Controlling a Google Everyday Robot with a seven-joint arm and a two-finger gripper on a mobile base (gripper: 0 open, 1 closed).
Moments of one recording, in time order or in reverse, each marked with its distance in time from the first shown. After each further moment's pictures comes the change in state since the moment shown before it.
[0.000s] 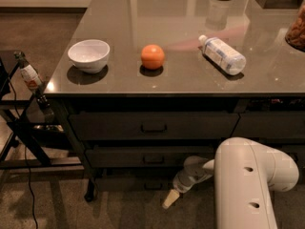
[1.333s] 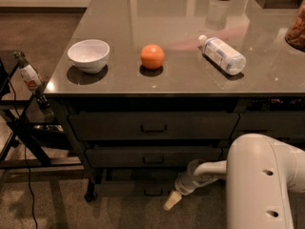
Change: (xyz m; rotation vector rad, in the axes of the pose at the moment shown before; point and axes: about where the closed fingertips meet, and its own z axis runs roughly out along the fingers) arm -0.002 0.021 -0.034 0.069 -0.044 -0.035
